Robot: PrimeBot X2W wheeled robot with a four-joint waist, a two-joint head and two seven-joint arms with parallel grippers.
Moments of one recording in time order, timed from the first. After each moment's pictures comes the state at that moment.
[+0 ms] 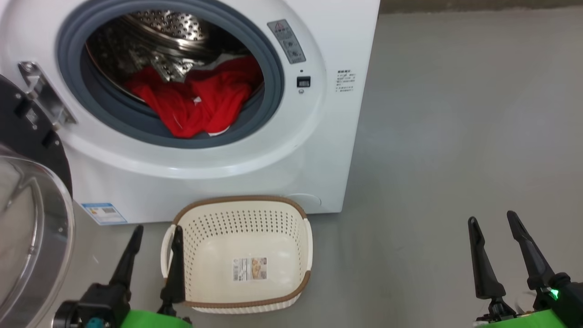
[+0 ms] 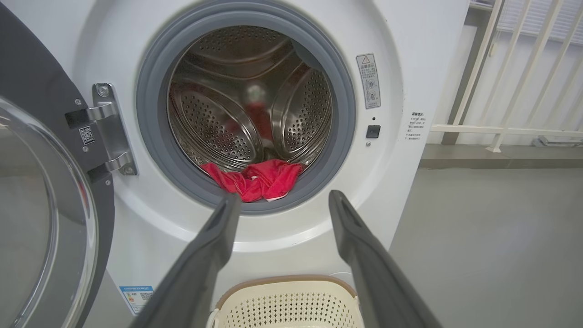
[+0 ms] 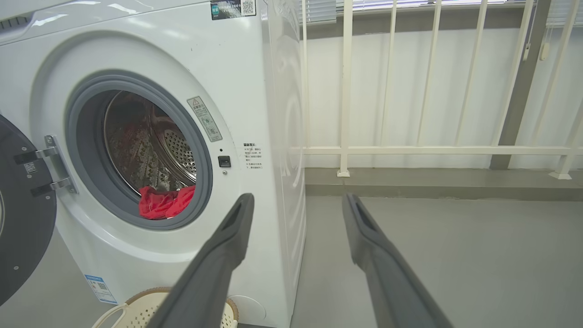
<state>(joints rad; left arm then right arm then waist) -0.07 0.10 -0.10 0.14 -0.23 0.03 -0.26 0.15 -0.03 -0.09 -0.10 0.22 0.12 -0.26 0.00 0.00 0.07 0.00</state>
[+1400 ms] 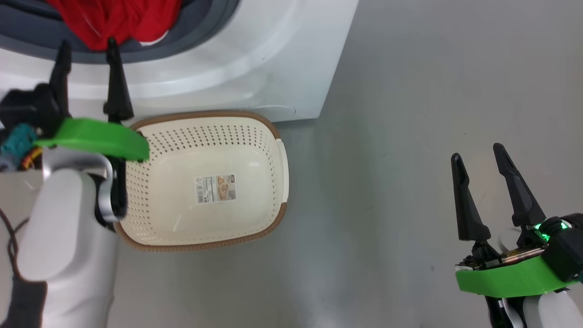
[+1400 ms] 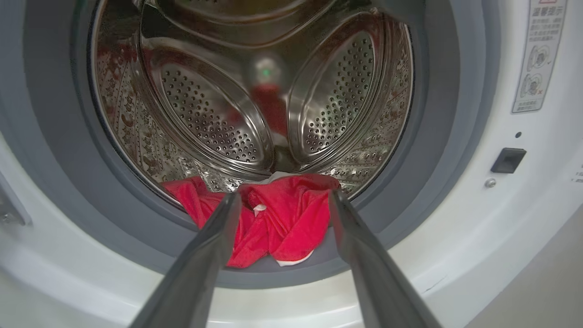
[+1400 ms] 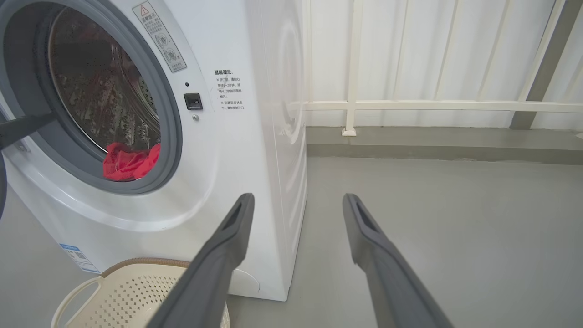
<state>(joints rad) -0.76 0.12 -0.05 0.51 -0.29 0.07 -0.22 -0.07 -0.04 -0.02 -0.10 0.22 0.12 -0.26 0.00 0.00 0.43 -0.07</state>
